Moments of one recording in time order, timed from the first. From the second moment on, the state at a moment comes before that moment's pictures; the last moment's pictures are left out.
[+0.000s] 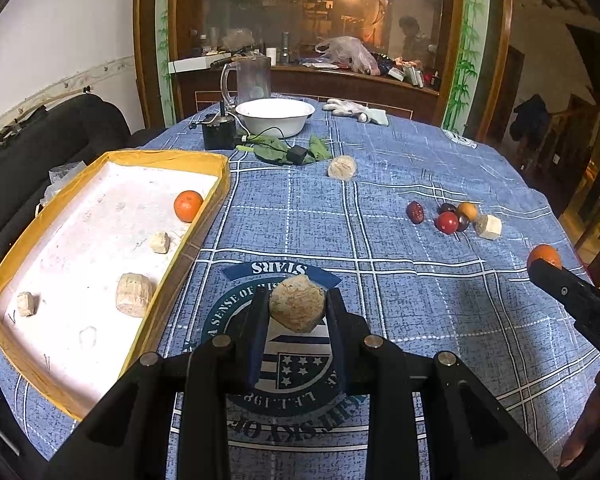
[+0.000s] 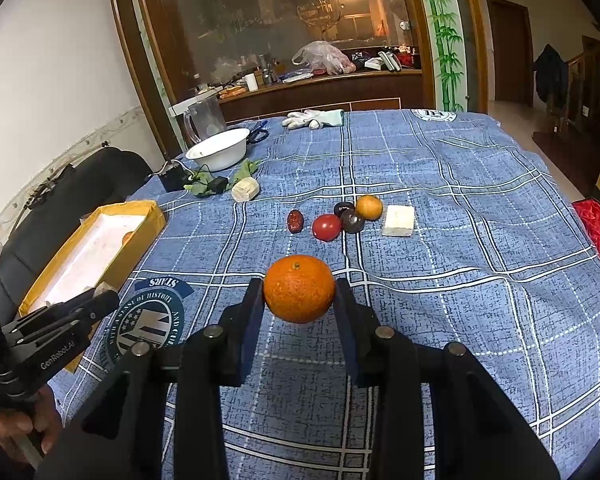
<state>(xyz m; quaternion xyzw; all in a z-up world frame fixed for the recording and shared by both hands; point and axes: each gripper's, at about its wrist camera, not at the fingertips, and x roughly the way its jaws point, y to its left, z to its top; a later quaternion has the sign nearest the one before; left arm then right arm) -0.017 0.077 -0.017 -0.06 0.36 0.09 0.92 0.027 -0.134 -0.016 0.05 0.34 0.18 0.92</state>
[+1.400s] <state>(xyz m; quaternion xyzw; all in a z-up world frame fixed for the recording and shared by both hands) -0.039 0.164 -0.001 -0.11 0.34 0.19 0.91 0.032 -0.059 -0.004 0.00 0.34 0.26 0.91</state>
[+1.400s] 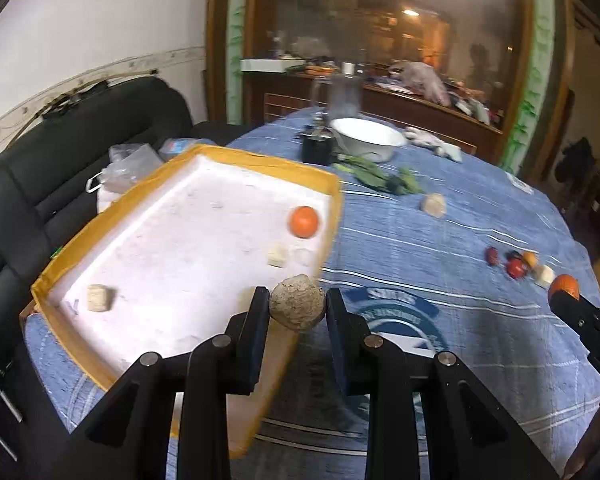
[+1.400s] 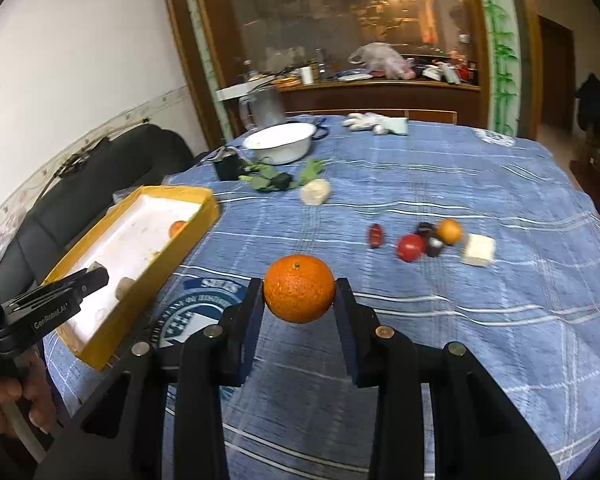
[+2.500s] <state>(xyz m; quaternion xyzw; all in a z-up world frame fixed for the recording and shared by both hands) -0.021 0.292 -0.022 -0.14 0.38 0.33 0.85 0.085 0.166 -0.026 -0.10 0.36 0.41 0.83</state>
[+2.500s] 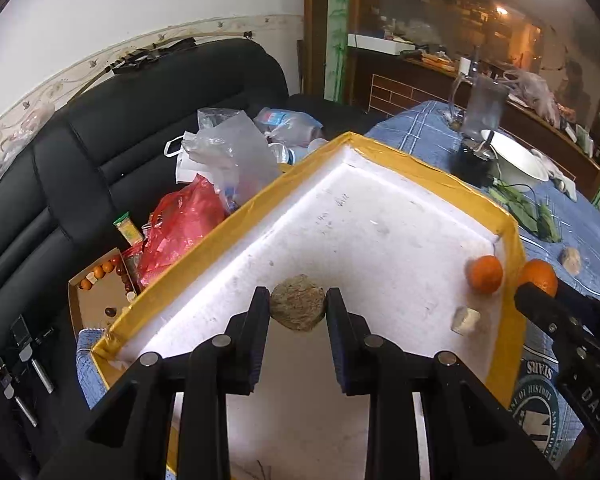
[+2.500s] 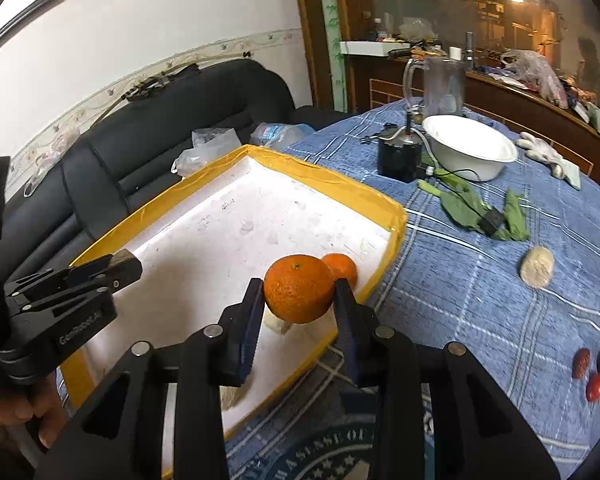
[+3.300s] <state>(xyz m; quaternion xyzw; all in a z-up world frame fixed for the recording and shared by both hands) -0.012 0.307 -0.033 -0.14 0.41 0.35 0.83 0.130 0.229 -0.049 -0.15 0.39 0.41 0.81</state>
